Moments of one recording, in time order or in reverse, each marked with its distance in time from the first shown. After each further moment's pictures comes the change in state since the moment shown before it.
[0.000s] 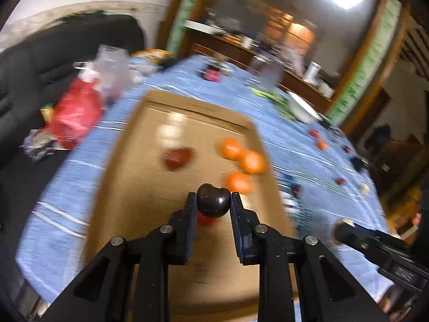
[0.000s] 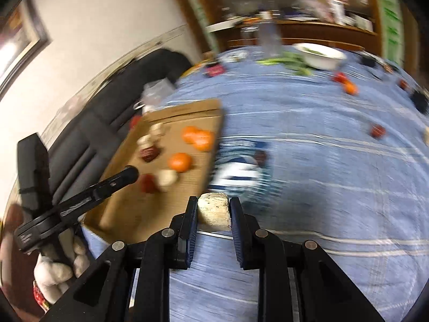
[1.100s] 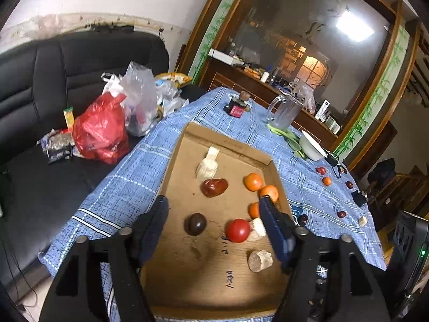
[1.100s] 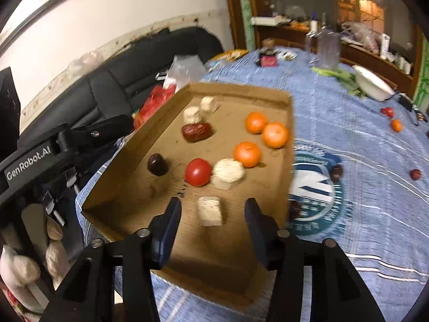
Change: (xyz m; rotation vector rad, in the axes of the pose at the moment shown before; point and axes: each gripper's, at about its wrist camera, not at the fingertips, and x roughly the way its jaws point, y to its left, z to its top) left arm -0.049 0.026 0.004 -0.080 -0.148 -0.004; right arm 0.041 0.065 -0.015 -0.163 0.001 -0.074
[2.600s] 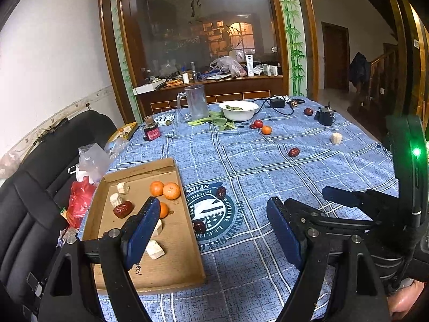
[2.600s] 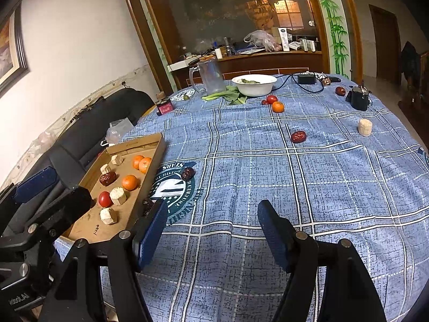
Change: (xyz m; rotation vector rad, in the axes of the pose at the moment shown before) left arm -0.038 -0.227 -0.082 0.622 -0.039 0.037; right arm -0.114 -0.140 -0.066 0.311 -0.221 -0.172
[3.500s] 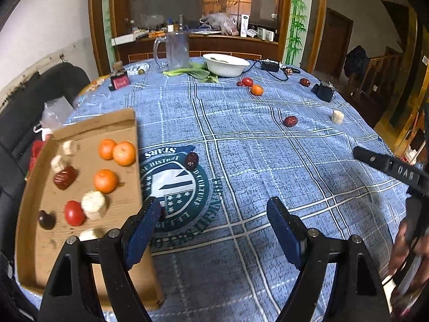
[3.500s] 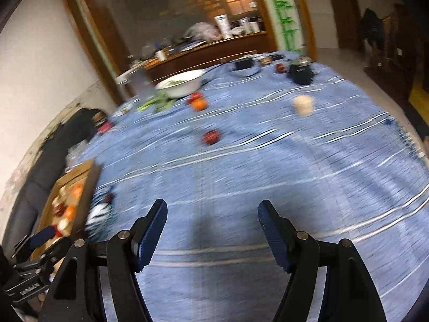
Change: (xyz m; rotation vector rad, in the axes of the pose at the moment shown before) left arm 0.107 -0.005 -0.015 -0.113 0.230 -0.162; right arm 0.010 -0.148 0.028 0.211 0.035 -0.188
